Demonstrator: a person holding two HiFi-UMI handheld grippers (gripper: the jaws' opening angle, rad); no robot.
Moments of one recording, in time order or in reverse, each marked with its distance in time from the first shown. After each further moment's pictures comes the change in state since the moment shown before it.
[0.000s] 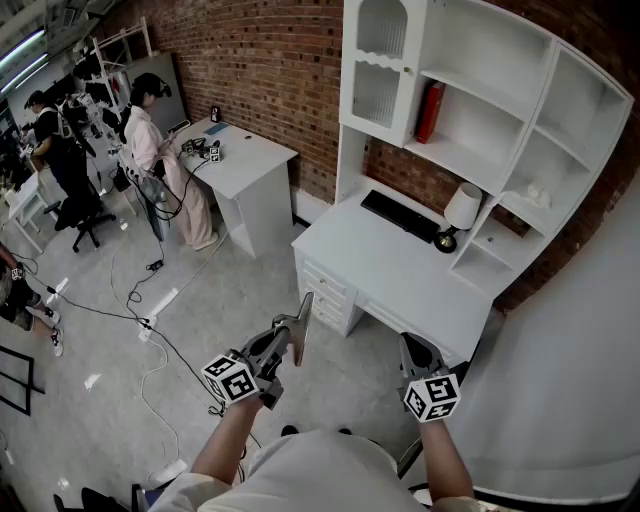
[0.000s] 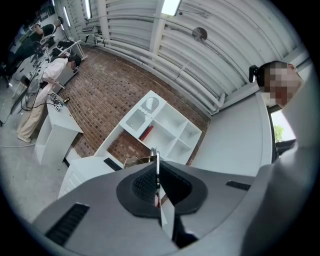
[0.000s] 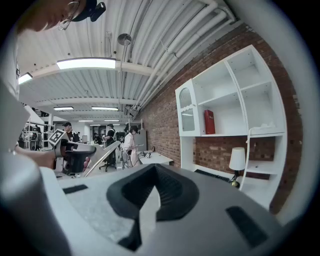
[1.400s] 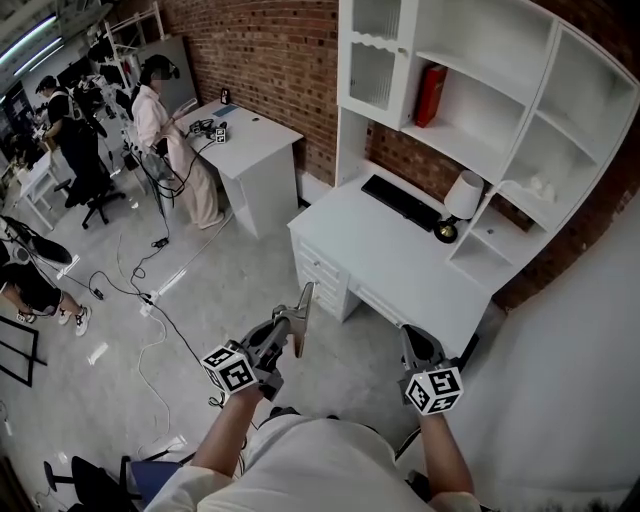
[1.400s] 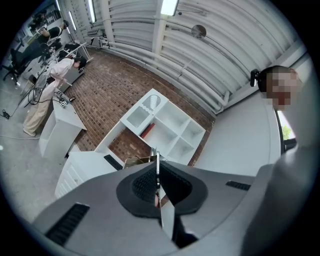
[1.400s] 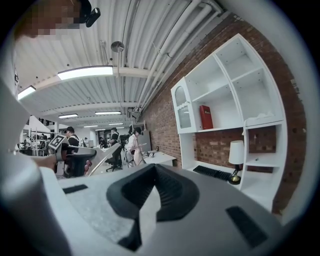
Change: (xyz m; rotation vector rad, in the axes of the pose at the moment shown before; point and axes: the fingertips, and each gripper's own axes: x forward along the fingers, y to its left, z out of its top) left arm 0.035 -0.044 -0.052 -0.029 -0.034 0.059; right arm -0.036 -0.066 -0.022 0.058 -0.005 0.074
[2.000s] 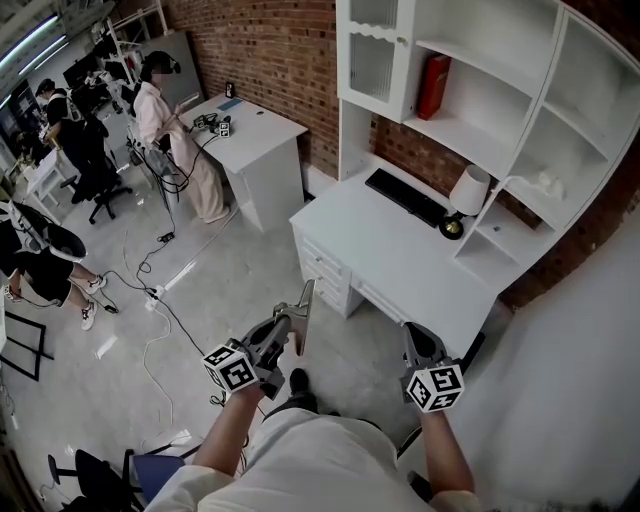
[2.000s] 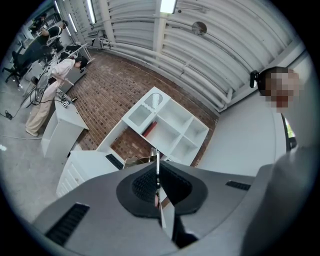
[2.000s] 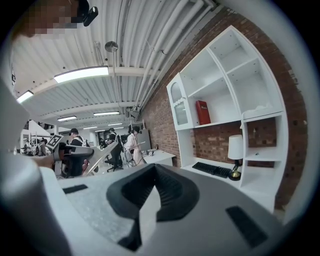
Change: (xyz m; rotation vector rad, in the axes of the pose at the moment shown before) left arm 0.025 0.000 -0.011 0.001 0.004 0.035; right arm 0.011 -0.035 -0.014 0.039 0.021 0.008
